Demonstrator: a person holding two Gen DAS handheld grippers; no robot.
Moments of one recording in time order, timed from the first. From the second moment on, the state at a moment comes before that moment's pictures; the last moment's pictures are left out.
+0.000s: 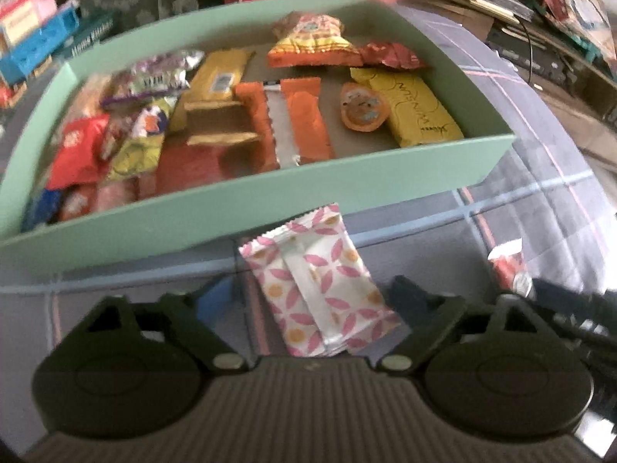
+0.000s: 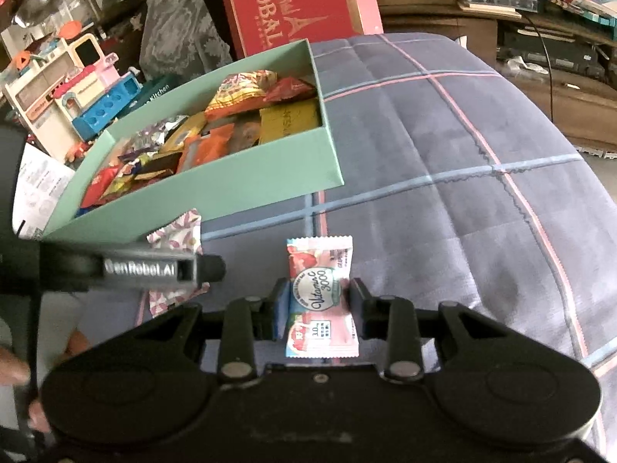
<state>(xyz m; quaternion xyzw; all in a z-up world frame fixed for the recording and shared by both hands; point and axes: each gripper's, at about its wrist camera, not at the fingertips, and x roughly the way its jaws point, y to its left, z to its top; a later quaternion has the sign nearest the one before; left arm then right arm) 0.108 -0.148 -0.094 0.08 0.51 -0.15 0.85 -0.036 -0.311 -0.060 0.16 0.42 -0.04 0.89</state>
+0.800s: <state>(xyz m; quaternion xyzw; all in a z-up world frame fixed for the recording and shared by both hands) 0.085 -0.118 -0.069 0.07 0.49 -0.17 0.85 -0.040 -0.296 -0.048 0.17 0.42 -0.02 0.89</state>
